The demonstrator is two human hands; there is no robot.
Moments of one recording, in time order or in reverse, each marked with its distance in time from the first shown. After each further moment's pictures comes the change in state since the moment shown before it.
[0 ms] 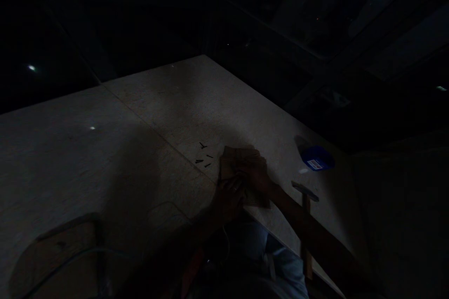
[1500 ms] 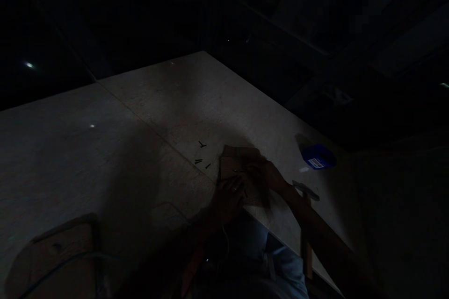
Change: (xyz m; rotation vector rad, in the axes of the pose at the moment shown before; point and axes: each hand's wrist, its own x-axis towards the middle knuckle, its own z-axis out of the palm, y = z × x) left_hand 0.001 0.000 0.001 0.025 -0.014 0.006; right_hand -0.022 0.028 -0.030 -0.063 0.079 0.064
